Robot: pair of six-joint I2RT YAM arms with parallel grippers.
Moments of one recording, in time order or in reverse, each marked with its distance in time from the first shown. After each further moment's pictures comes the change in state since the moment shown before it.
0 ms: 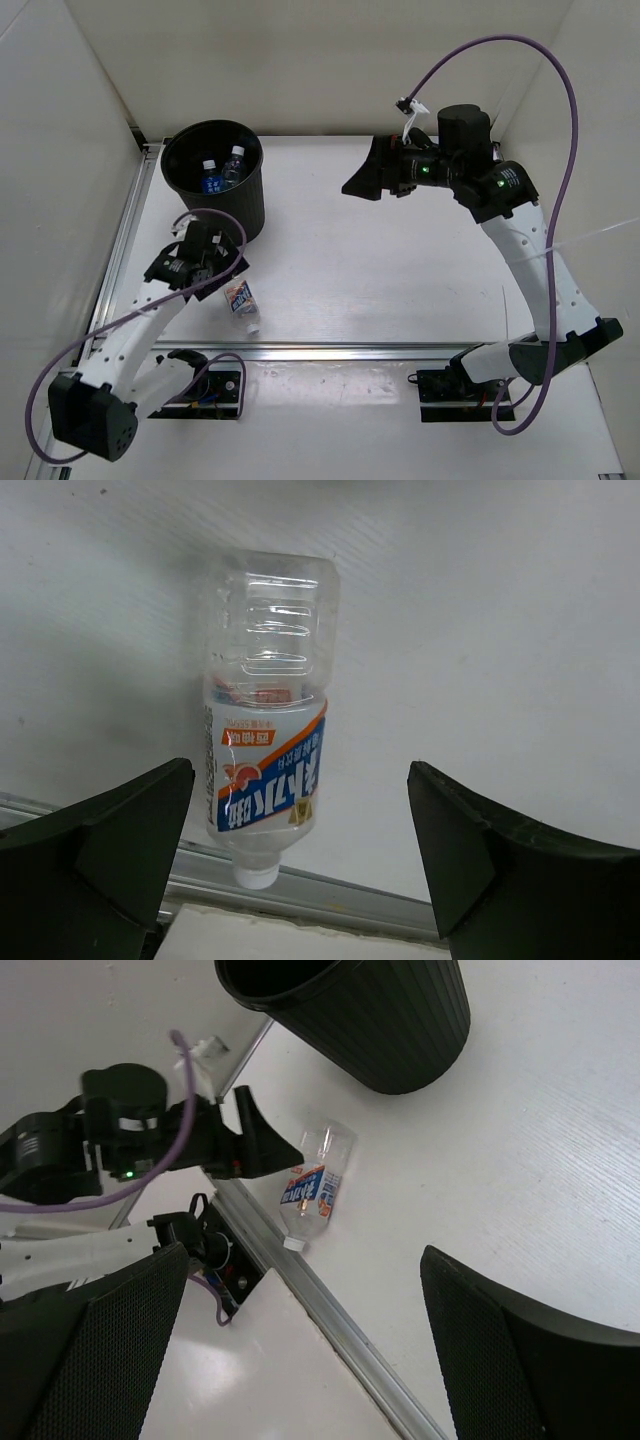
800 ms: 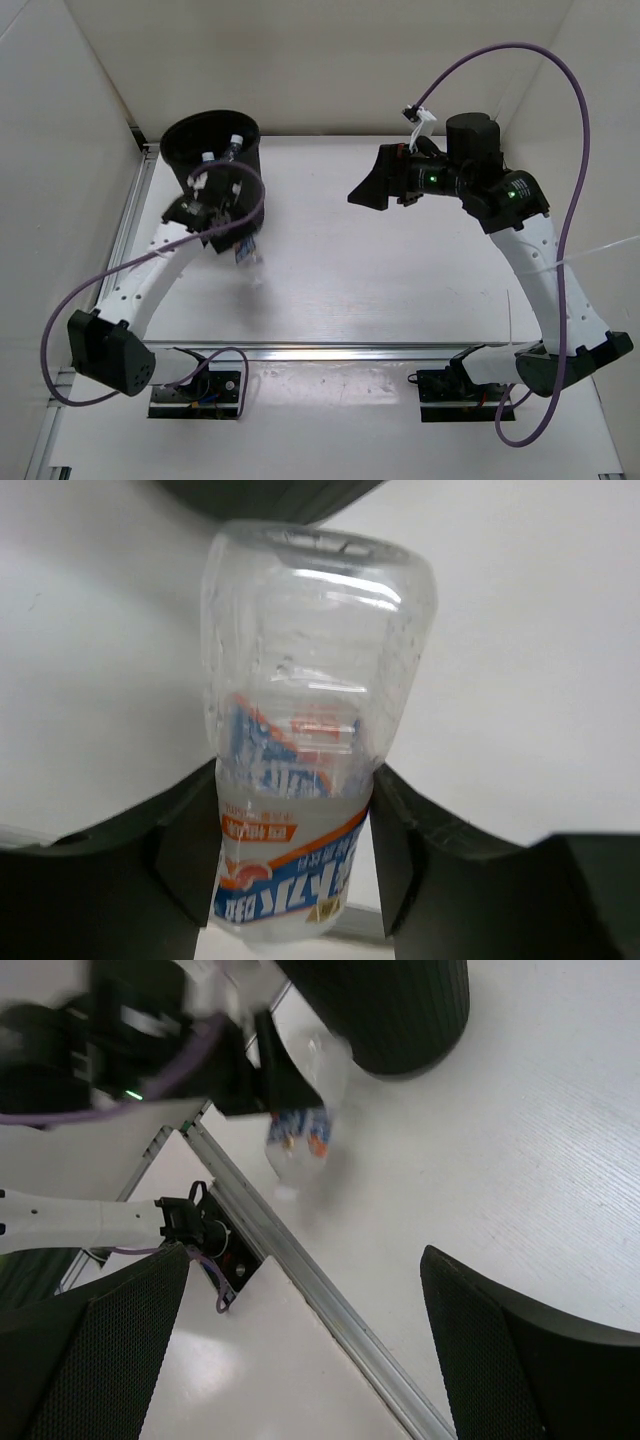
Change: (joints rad) left arm -0.048 0.365 0.287 -0.076 -0.025 0.010; right arm 0.000 -0.066 -0.040 -0.026 -0.003 -0.019
